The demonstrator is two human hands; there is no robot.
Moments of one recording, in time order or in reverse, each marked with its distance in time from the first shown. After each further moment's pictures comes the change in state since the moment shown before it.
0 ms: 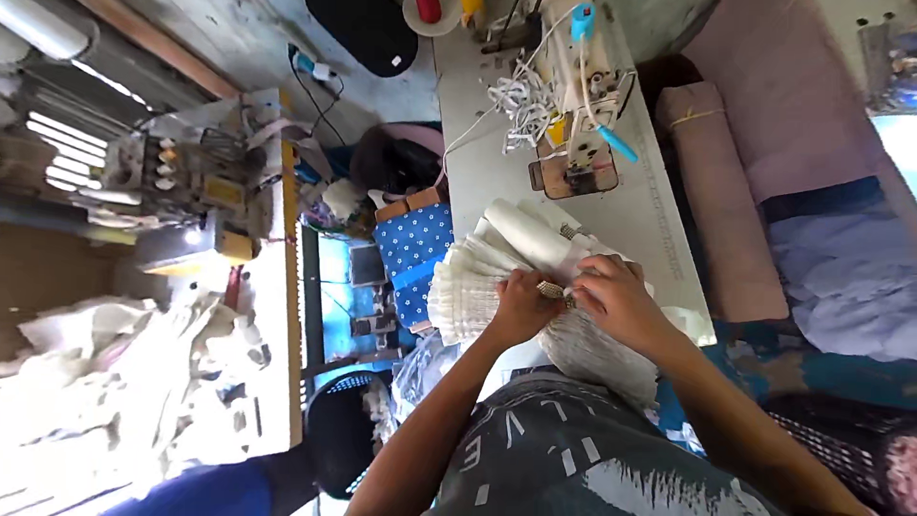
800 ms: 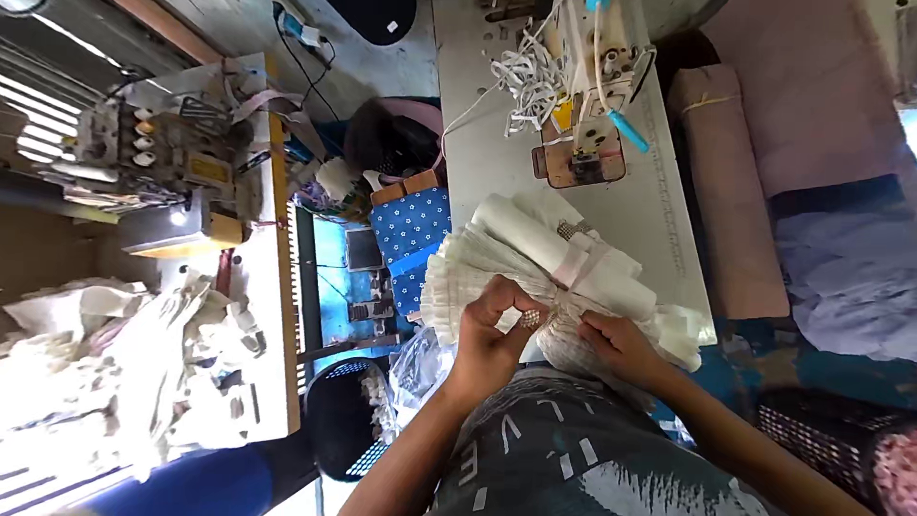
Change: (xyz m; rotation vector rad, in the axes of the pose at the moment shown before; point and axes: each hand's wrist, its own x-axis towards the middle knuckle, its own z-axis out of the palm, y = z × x) left_hand -0.056 0.048 -0.039 -0.487 0.363 0.255; right_hand -0.050 0.018 0.030 0.446 -0.215 0.071
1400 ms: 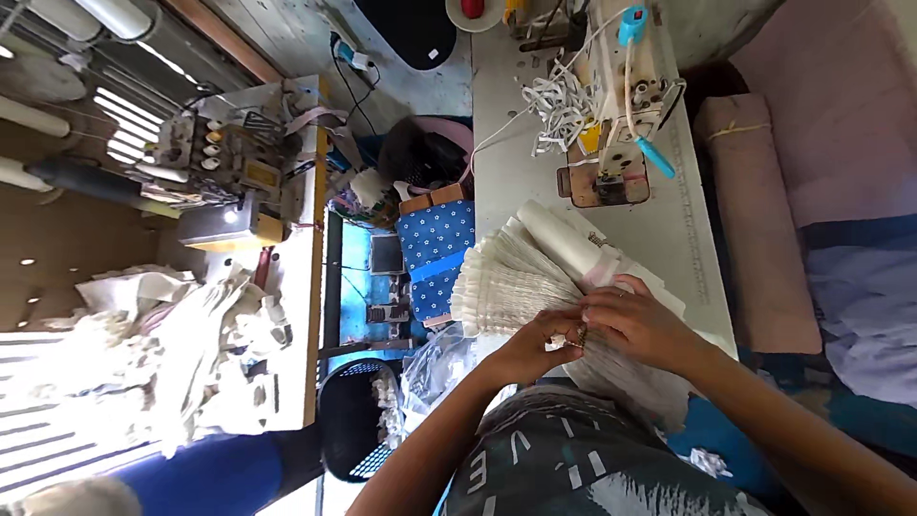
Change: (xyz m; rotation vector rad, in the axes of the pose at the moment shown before) left_hand 0.004 -0.051 0.004 0.029 -0.553 -0.324; right_hand 0.054 -0.010 -0.040 -0.496 -0.010 -0.492
